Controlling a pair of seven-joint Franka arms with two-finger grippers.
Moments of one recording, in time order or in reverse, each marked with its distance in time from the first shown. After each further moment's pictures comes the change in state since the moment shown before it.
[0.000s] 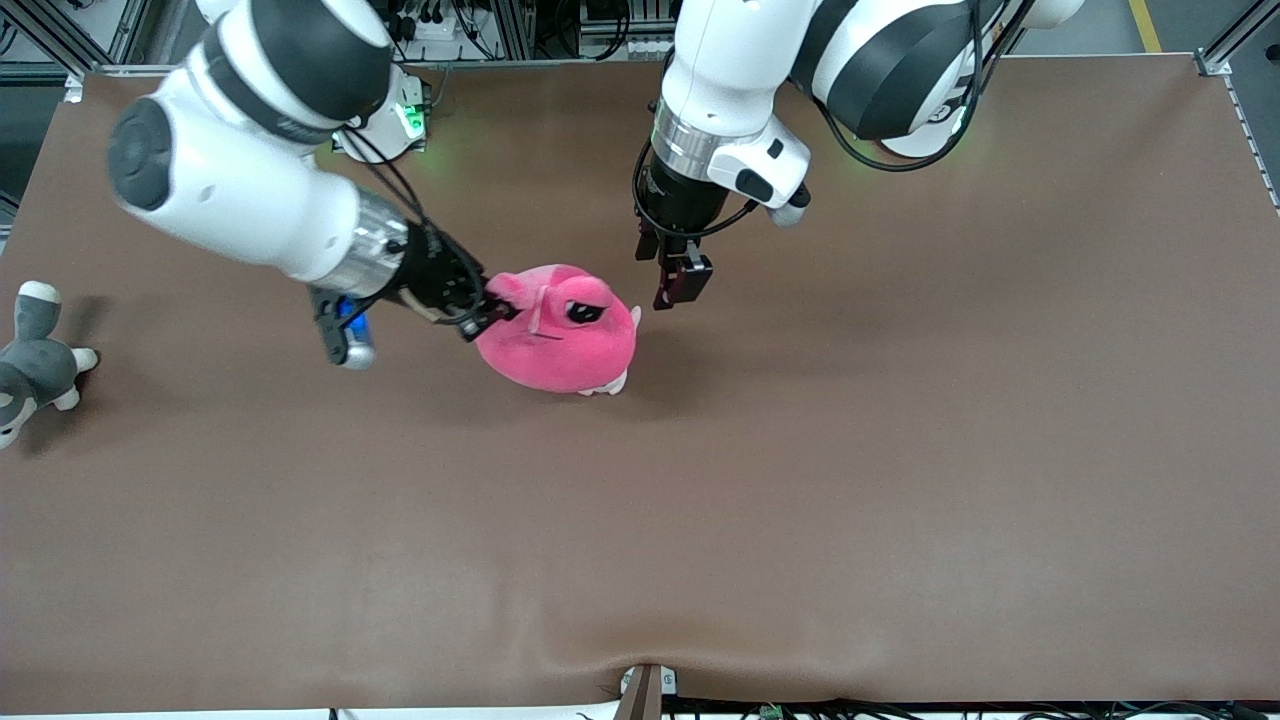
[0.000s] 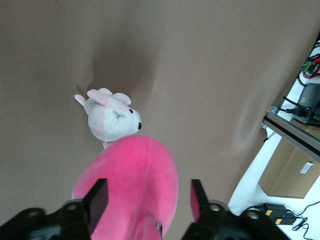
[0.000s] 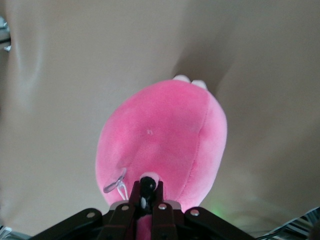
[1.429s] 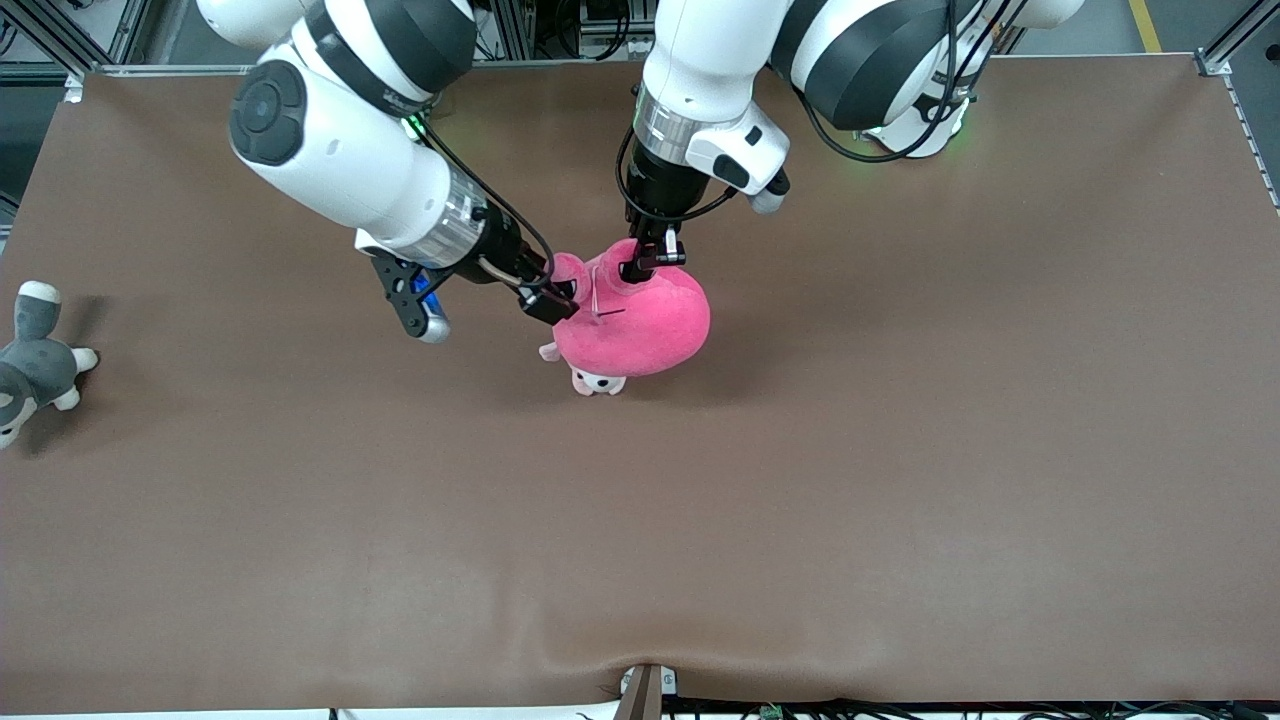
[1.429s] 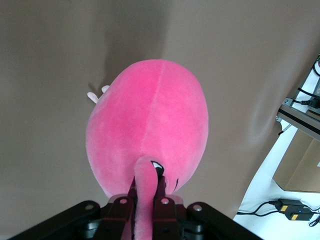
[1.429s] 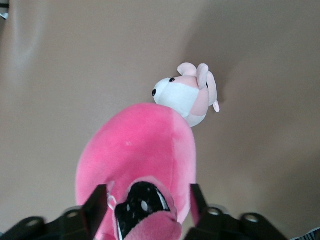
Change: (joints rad) left arm -0.001 0.000 -0.048 -0.014 0.000 0.000 -0.007; right arm 0.145 -0.002 0.026 -0.046 -0.077 0.125 0.054
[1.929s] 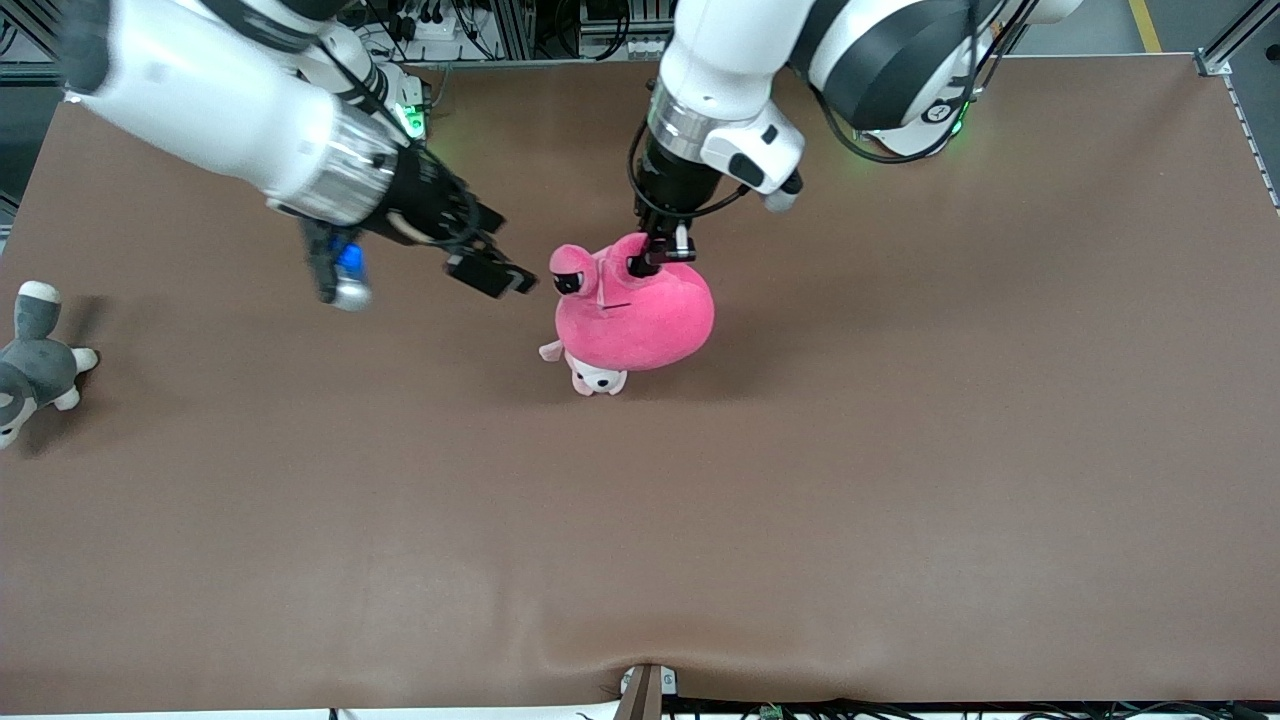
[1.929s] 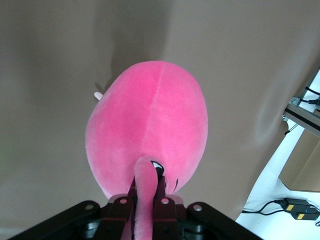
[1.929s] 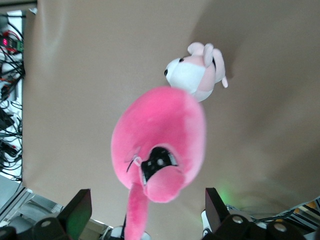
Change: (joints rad) left arm 0.101 -0.006 -0.115 -0.024 0.000 0.000 0.002; right arm -0.059 -0.079 0.001 0.003 0.114 -0.023 -0.001
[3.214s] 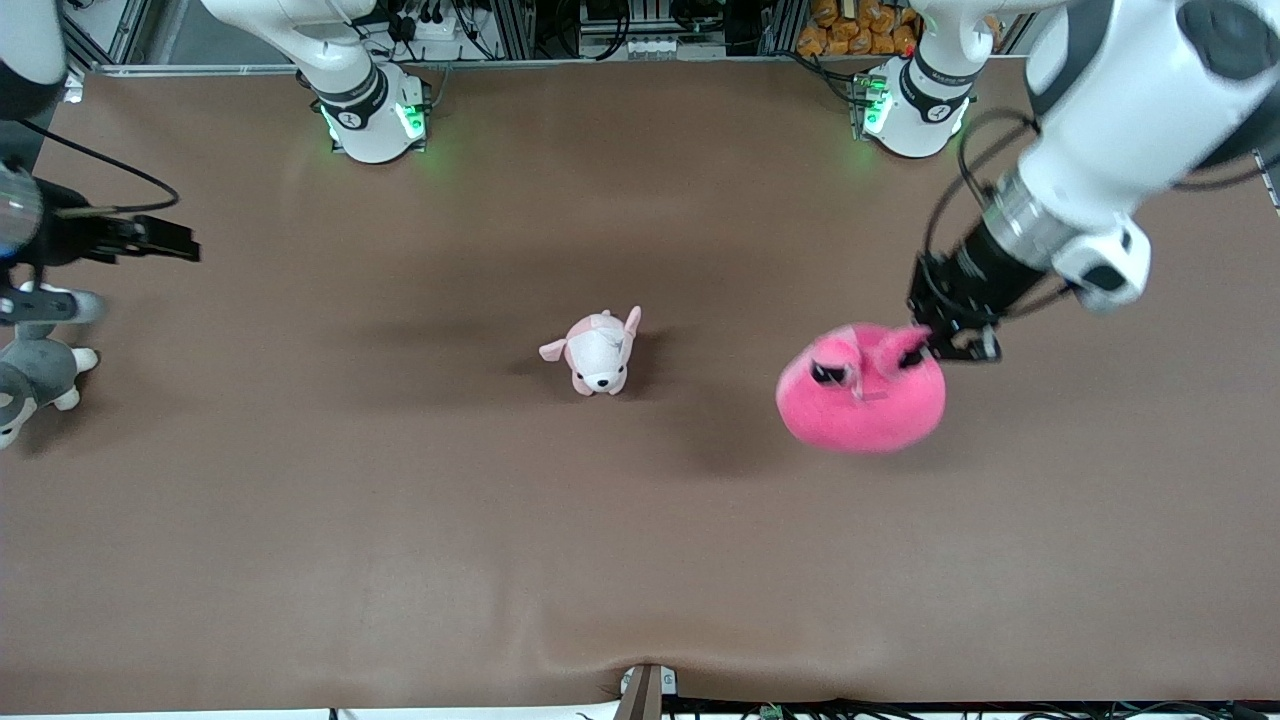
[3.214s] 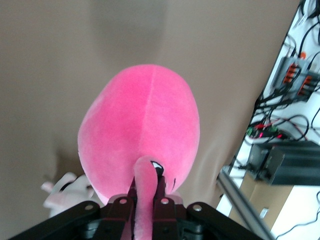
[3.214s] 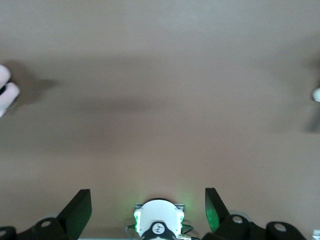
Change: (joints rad) left arm 0.383 -0.301 0.133 -0.336 -0.247 0.063 0.574; right arm -0.442 -0.083 -0.011 -0.019 -0.510 -0.537 -1.408
